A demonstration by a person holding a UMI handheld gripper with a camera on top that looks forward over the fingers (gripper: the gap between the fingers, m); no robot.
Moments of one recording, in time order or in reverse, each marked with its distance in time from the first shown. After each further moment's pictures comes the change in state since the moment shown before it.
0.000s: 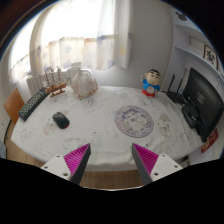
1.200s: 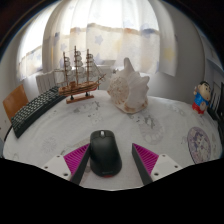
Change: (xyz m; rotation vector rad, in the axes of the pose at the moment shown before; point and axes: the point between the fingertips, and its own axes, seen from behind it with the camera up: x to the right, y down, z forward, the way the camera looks) arm -0.251 -0.074 0.248 0.154 -0.154 -0.072
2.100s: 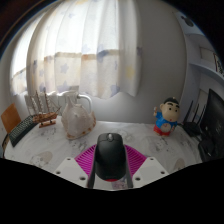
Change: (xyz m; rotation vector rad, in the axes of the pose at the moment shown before) arm 0.256 -0.109 -0.093 0.109 0.079 0.017
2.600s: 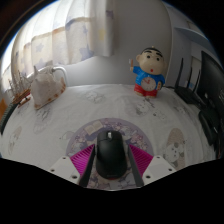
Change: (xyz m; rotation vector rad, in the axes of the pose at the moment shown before) arm 0.124 0.157 0.054 -0.244 0.061 0.092
